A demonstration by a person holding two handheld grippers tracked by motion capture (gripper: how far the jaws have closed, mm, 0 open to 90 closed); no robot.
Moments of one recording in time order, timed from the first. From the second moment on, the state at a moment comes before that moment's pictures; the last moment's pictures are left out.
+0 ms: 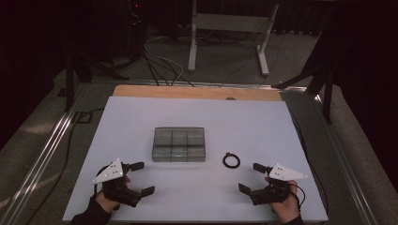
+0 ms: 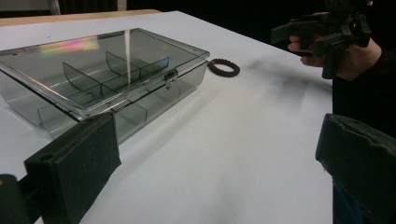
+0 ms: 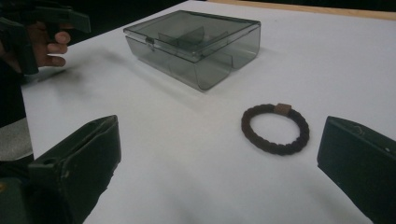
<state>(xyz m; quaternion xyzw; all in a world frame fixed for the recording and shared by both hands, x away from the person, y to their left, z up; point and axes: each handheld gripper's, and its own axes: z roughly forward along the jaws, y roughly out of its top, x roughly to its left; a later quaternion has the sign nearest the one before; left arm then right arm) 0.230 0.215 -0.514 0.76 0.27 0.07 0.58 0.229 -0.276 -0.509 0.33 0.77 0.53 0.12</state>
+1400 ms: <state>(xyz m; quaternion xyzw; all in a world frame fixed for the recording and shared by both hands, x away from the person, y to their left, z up) 0.231 0.213 -0.513 0.76 0.27 0.08 0.59 0.253 -0.252 -0.471 0.30 0.78 0.55 0.07</state>
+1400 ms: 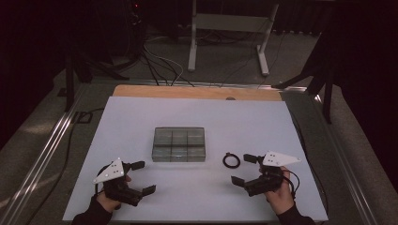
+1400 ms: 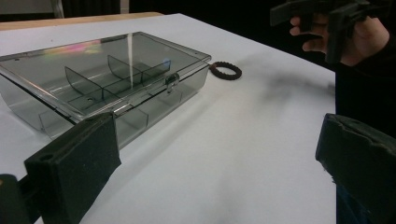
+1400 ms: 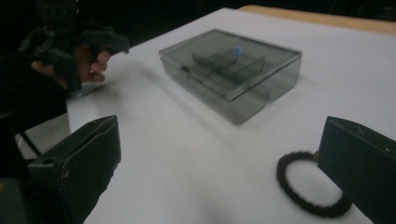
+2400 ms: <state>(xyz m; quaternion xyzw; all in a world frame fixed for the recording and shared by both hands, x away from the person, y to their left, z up) 0.231 0.213 -0.512 0.76 0.27 0.07 0.59 0.321 -0.247 -0.485 0.40 0.77 0.48 0.10</state>
